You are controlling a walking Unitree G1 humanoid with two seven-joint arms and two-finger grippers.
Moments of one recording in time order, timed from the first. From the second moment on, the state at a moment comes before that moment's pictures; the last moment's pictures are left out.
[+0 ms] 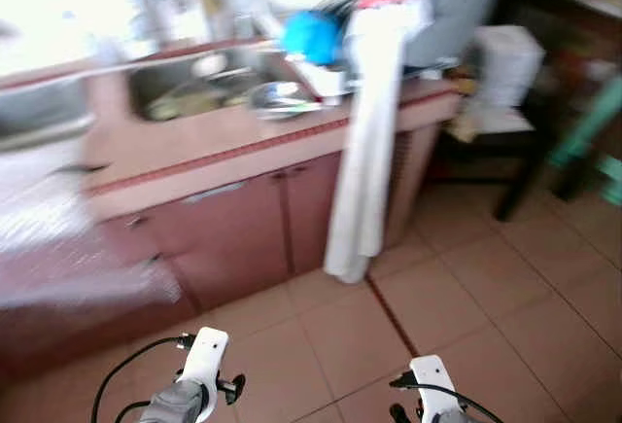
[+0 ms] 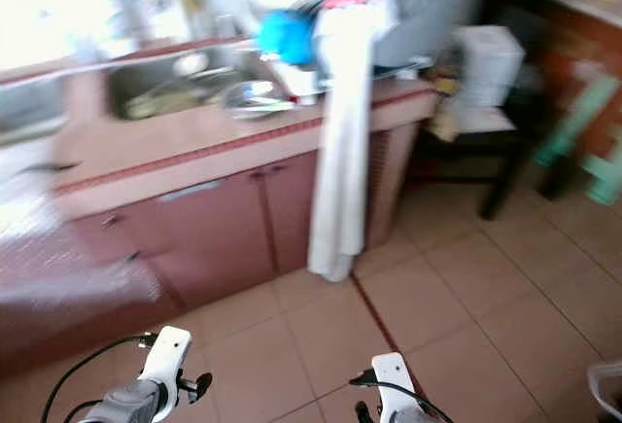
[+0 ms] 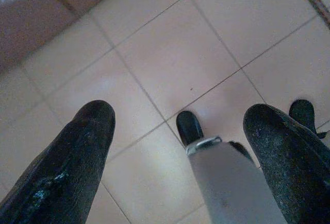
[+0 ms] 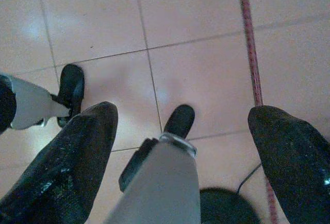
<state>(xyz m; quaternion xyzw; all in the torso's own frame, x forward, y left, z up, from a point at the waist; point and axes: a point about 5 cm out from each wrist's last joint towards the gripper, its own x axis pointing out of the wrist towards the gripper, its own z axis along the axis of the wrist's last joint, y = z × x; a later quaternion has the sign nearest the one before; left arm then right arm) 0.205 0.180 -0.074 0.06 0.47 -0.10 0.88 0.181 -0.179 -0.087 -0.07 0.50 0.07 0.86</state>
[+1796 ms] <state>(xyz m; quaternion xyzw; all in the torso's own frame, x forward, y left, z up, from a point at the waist) 0.188 0.188 -0.081 0.08 0.48 -0.12 0.86 0.163 -0.163 -0.096 -0.12 0.52 0.14 0.84</state>
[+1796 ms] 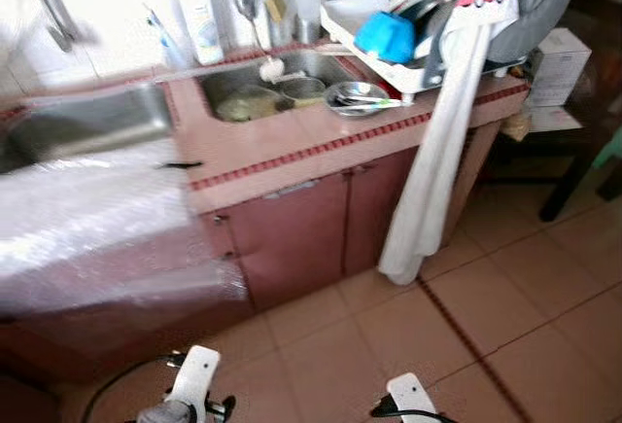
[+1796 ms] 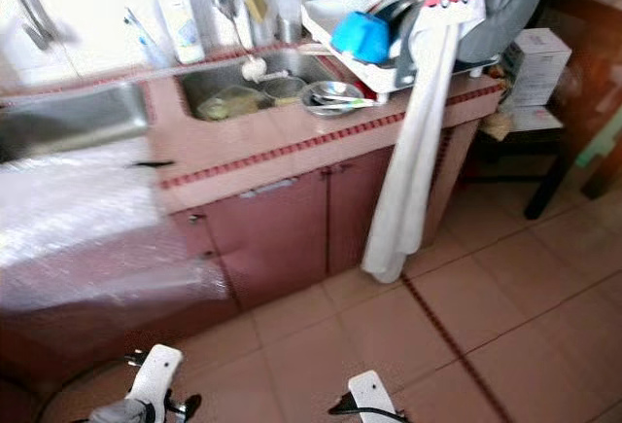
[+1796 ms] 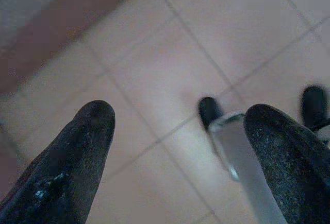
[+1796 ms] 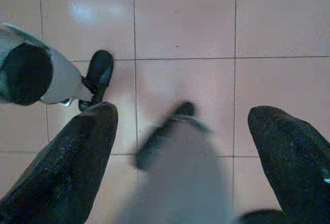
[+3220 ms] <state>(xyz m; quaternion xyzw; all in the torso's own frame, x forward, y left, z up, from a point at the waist) 0.201 0.171 -0.076 0.08 0.45 -0.13 0.88 0.161 -0.179 -0.095 -0.16 0.52 0.15 0.82</state>
